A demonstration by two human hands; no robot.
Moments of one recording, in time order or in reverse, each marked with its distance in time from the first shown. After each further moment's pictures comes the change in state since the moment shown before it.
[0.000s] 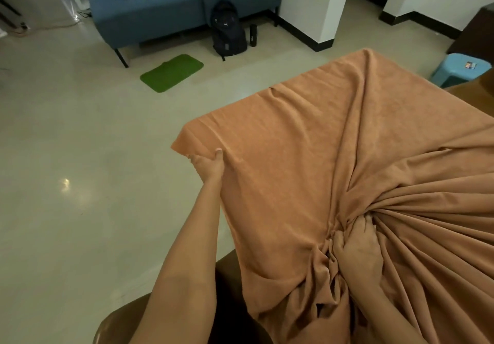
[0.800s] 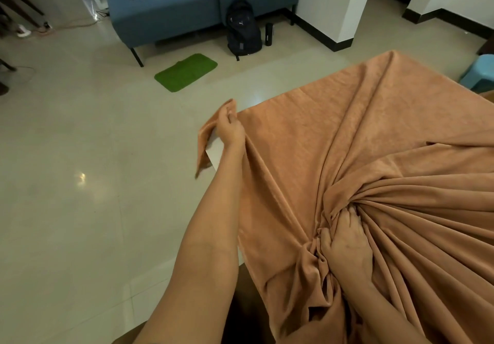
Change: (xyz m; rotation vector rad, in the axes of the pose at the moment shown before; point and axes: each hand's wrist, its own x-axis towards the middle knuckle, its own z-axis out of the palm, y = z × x) left_hand 0.032 0.093 0.042 -0.213 0.020 0.328; right_hand 0.032 -0.058 0.030 -0.013 -0.088 -0.152
